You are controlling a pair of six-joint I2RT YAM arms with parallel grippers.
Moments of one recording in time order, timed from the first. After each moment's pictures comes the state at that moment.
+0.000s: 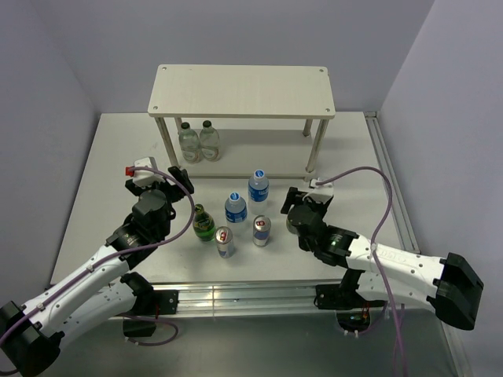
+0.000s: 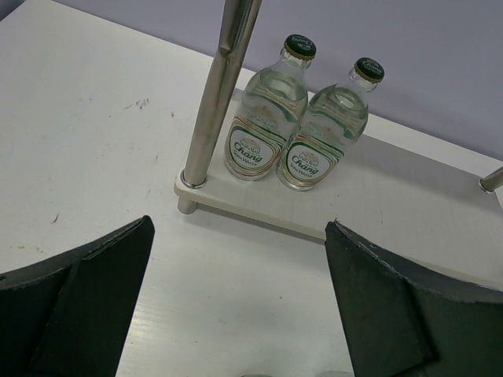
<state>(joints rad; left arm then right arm) -0.69 0.78 0.58 0.07 -0.78 -0.42 0.97 0.93 0.48 0.00 1.01 0.57</state>
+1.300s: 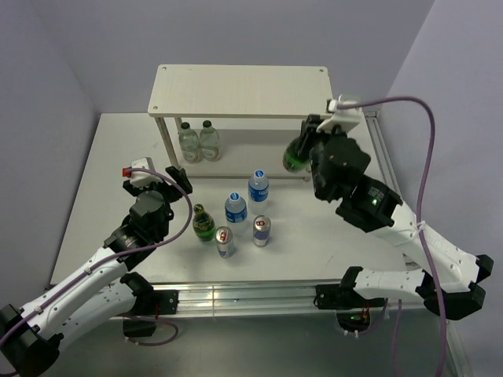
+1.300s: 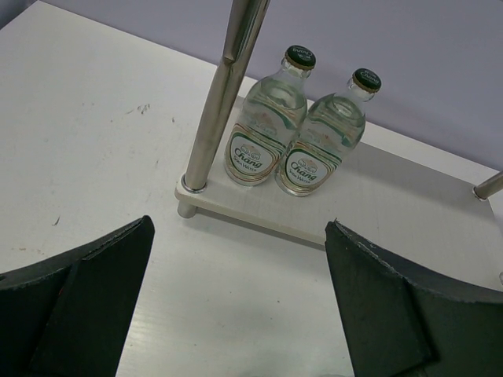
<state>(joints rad) -0.69 0.75 0.58 0.07 -0.79 -0.42 0.94 1.03 1.29 -0.30 0.96 0.18</state>
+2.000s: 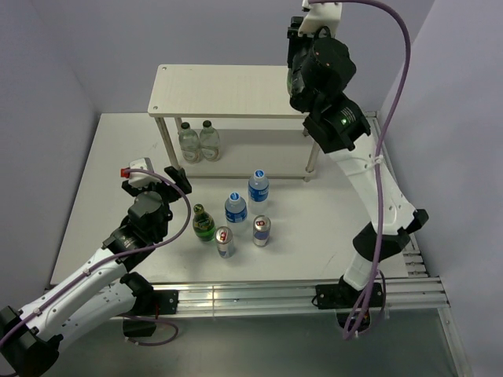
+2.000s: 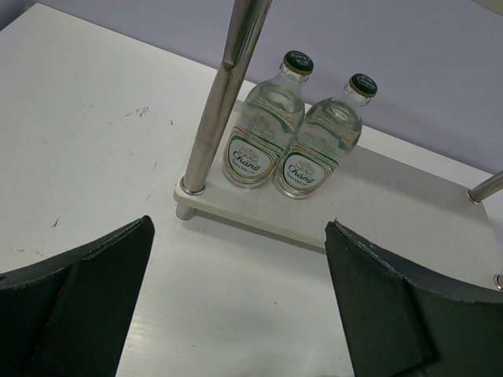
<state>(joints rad) -0.69 0.74 0.58 0.07 -0.79 -0.43 0.73 1.68 2.30 -0.29 0.85 -0.26</state>
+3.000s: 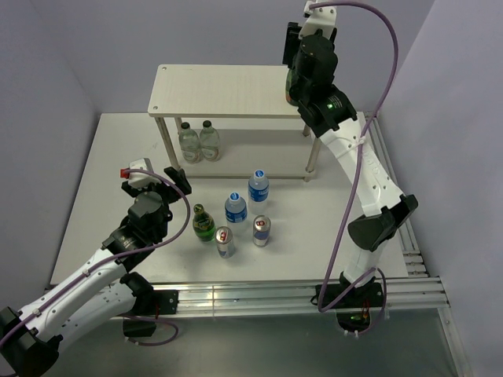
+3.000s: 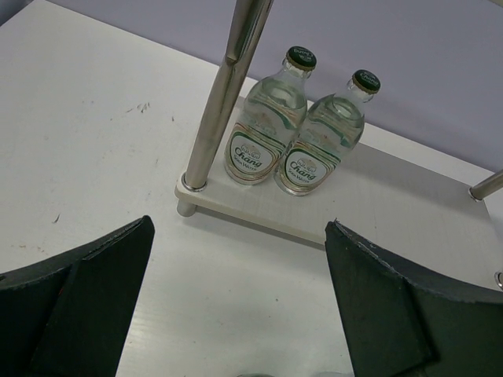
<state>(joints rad) -0.69 0.74 0.58 0.05 -0.79 -0.44 0.54 1.77 2.20 -0.27 0.71 -0.06</state>
